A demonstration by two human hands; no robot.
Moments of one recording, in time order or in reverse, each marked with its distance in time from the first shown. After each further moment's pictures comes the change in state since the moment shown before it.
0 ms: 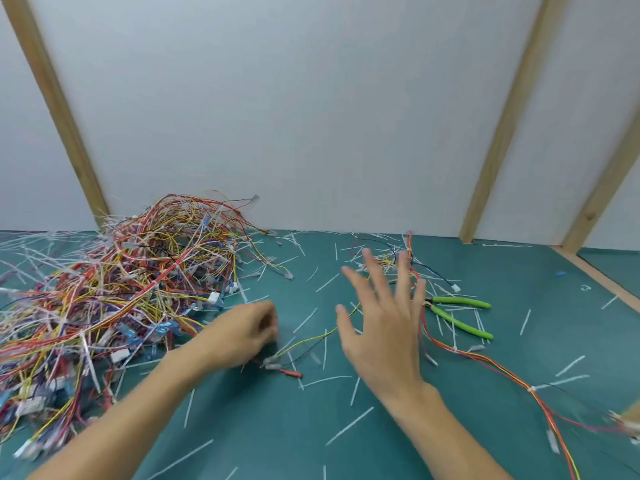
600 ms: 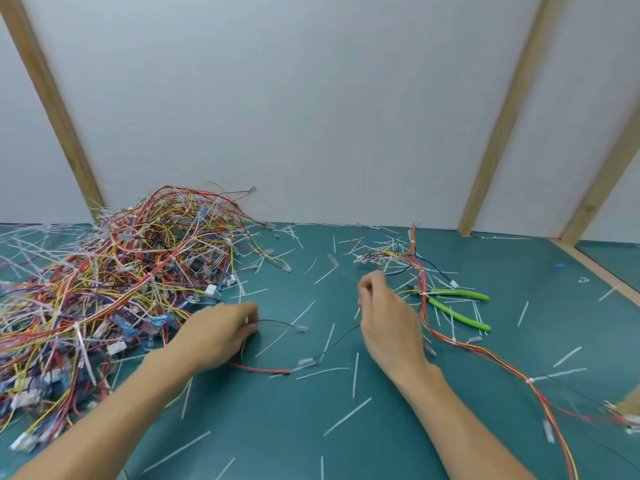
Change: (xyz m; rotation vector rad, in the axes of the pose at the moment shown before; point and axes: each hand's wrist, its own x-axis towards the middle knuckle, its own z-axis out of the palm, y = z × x) left_hand -0.010 -0.021 0.003 0.297 0.019 -0.109; right_hand 0.003 0.028 0.013 0.083 -0.285 0.253
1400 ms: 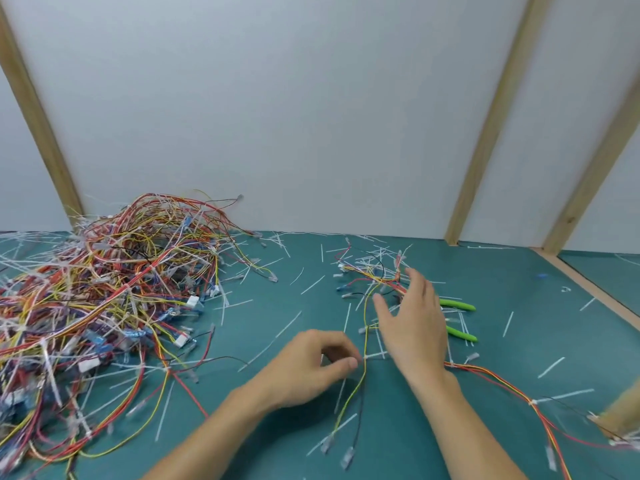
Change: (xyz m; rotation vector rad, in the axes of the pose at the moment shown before) left_hand 0.010 0.128 0.030 -0.896 -0.064 0.383; right_hand 0.013 0.035 -0.022 0.006 0.217 0.246
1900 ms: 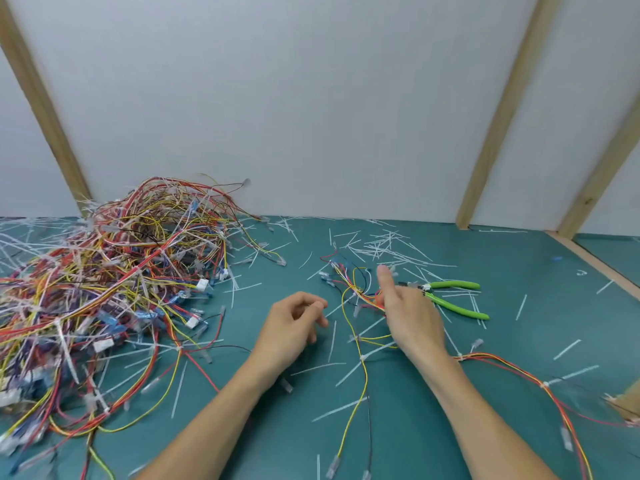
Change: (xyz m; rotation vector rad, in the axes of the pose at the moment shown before) left_hand -0.001 -0.022 -0.011 -0.360 0.452 -0.303; right_hand -0.002 0.001 0.015 0.039 -0.302 0.188
